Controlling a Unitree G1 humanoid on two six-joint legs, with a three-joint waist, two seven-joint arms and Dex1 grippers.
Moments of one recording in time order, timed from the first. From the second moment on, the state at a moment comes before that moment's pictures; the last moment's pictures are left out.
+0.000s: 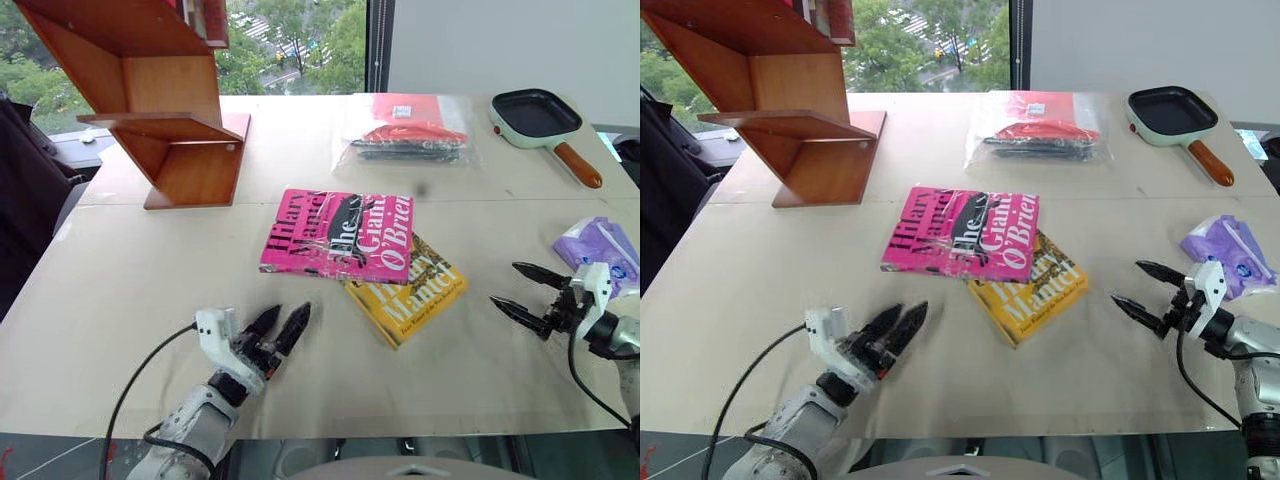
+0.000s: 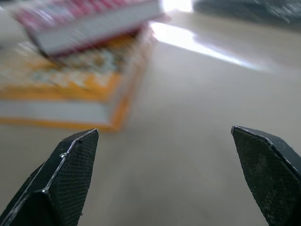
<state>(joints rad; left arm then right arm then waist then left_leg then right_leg) 0.43 0.13 0.20 -0.53 -0.98 0.54 -0.36 0.01 -0.65 -0.25 0.14 0.61 -0.01 1.23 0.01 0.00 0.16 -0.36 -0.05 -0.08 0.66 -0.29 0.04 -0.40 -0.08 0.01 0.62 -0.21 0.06</state>
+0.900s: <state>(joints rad) 0.05 0.00 0.23 -0.25 -1.66 0.68 0.13 0.56 -0.71 -0.67 -0.72 0.92 0.28 1.11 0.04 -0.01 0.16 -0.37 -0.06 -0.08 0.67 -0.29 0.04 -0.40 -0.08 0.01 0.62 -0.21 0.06</state>
